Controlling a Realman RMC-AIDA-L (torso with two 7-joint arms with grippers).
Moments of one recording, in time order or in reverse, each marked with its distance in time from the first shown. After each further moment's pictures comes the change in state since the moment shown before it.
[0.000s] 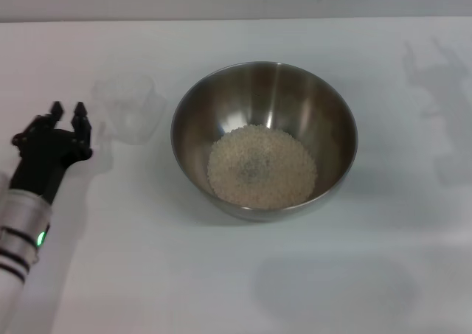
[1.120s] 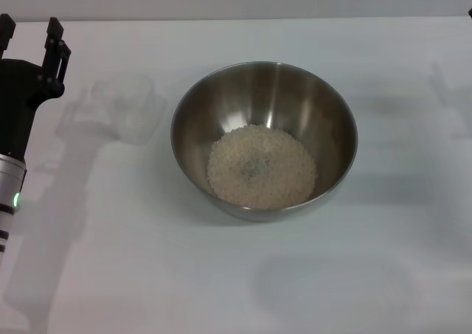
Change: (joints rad) left arm -0.073 -0.003 0.040 0.094 -0.008 0.385 -0.029; right arm -0.035 0.007 0.037 0.142 0.025 0.076 0.304
